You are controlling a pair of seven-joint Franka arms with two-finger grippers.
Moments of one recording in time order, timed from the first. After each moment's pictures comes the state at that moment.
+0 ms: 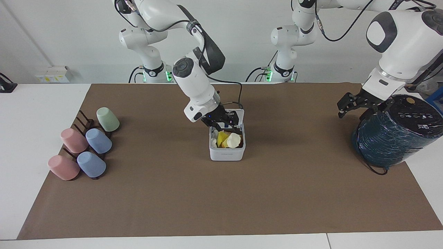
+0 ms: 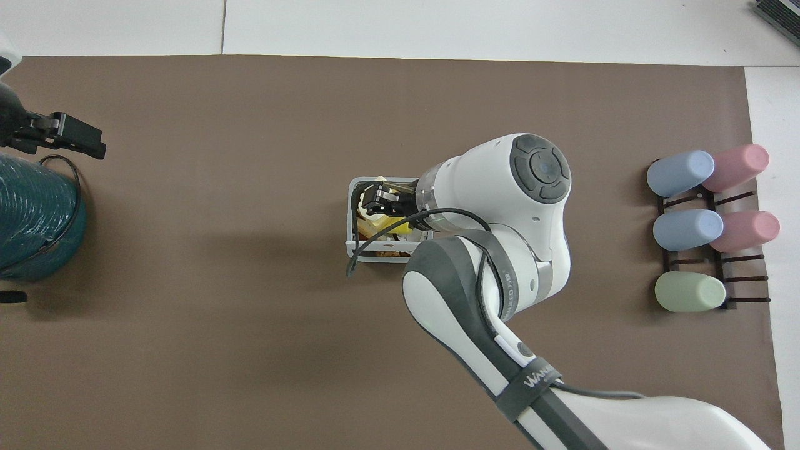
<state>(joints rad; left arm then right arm) 0.02 0.22 -0.05 -1.35 0.00 1.59 0.12 0.46 0.28 0.07 -1.72 0.41 2.21 0.54</state>
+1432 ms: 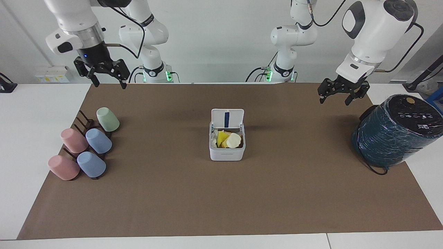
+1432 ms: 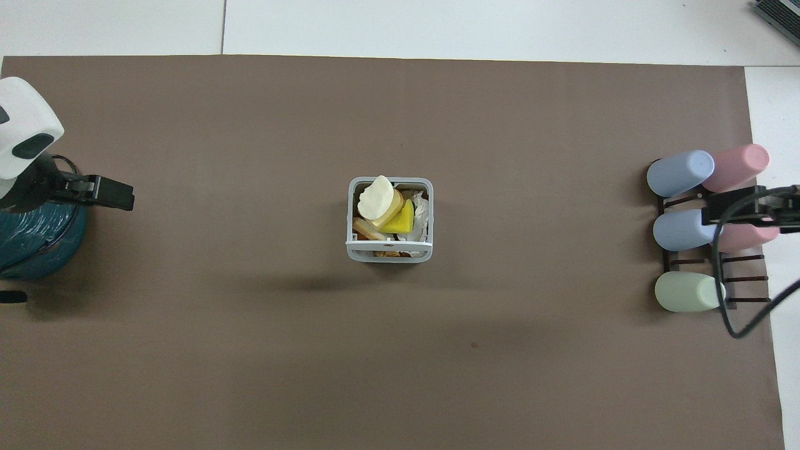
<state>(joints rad) -0.02 -0.02 -0.06 -1.69 0.00 1.70 0.05 0.06 -0.12 -0.07 -1.61 -0.01 1.51 0.11</state>
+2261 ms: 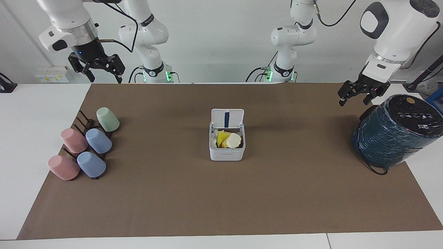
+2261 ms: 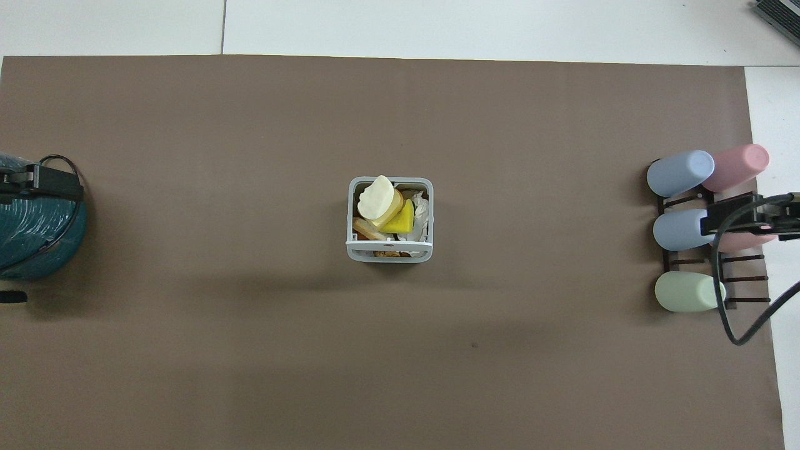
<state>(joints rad) 0.07 -0.02 -0.05 -1.69 0.00 1.73 0.05 0.06 -0.10 -0.06 -1.61 -0.01 1.50 0.09</state>
